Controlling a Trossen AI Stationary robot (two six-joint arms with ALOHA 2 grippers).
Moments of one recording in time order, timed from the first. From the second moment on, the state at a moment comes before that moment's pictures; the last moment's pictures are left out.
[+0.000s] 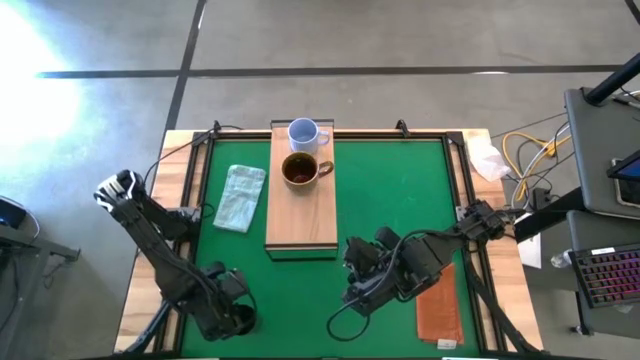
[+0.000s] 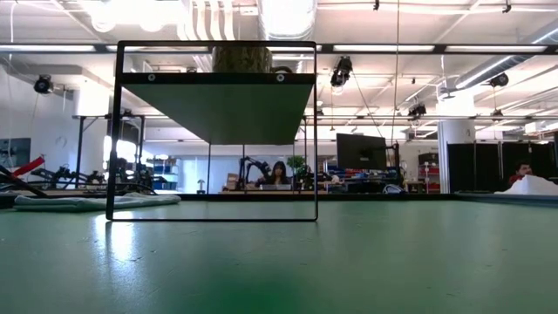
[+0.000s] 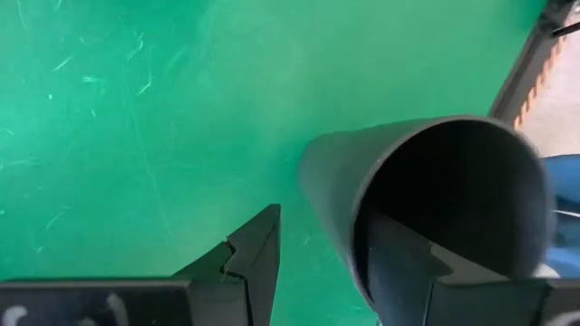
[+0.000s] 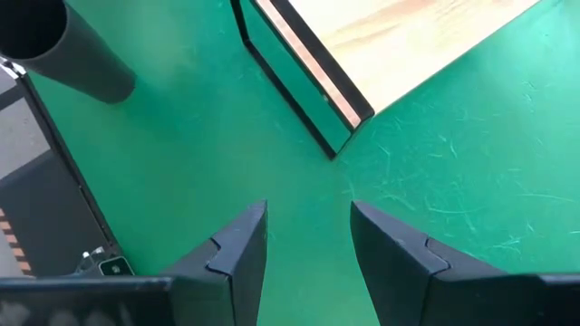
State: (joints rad) left arm -0.89 1.47 1.18 -0.99 -0.15 -1.37; right arm 0.55 2.04 2.35 -1.57 0.42 1.07
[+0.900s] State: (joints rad) left arm -0.76 1.43 1.70 -1.49 -0.41 -1.26; right arm 0.57 2.03 2.35 -1.57 0.54 1.14
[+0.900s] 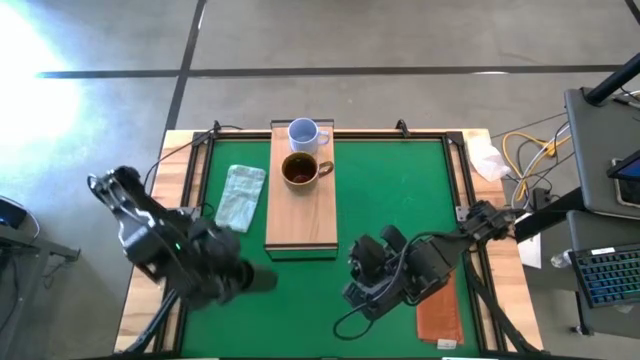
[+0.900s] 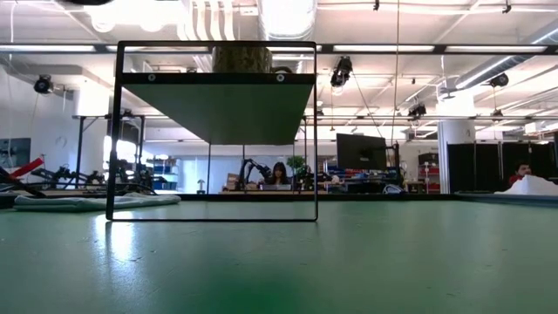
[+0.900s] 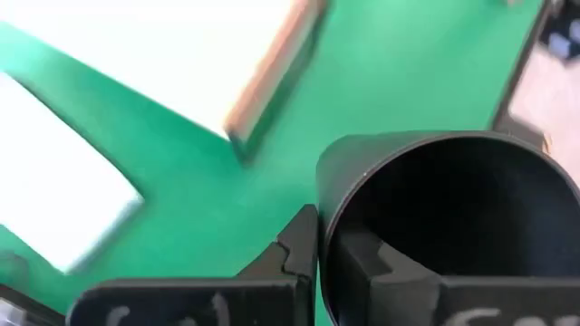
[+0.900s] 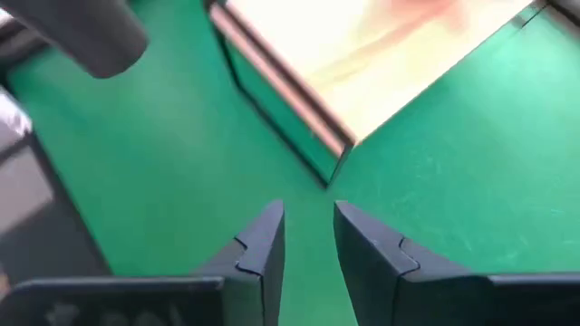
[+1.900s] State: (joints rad) left arm -0.13 1.57 1.84 -1.38 -0.29 -0.53; right arm 0.25 1.65 1.61 -0.70 0.36 0.92
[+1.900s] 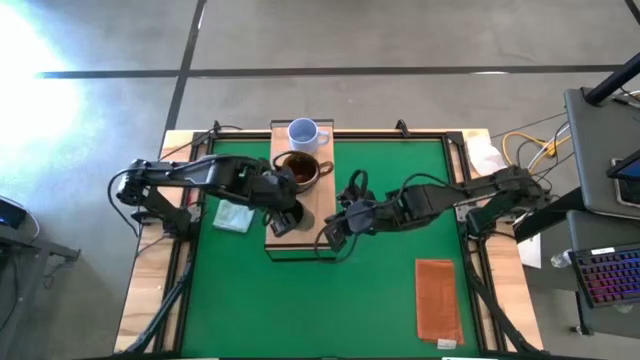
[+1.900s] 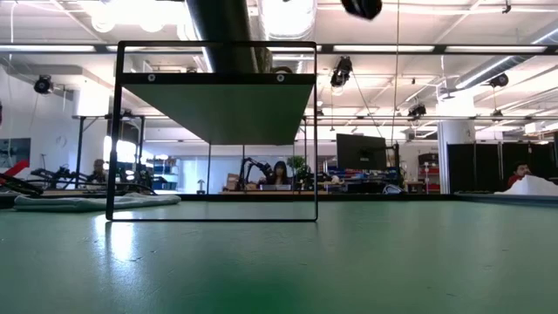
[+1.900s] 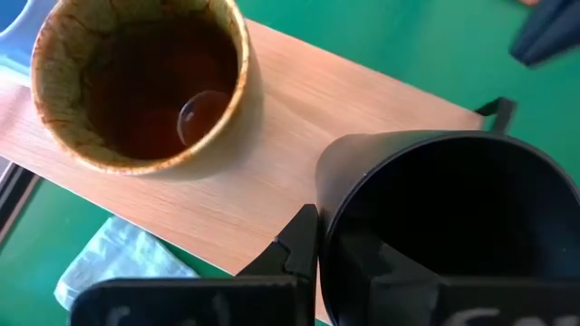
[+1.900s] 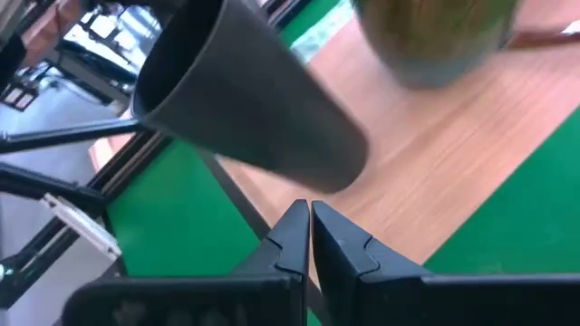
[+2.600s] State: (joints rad) left arm -0.10 1.59 1.84 -1.36 -0.24 -0.49; right arm 0.16 1.64 1.31 -0.24 0.26 0.94
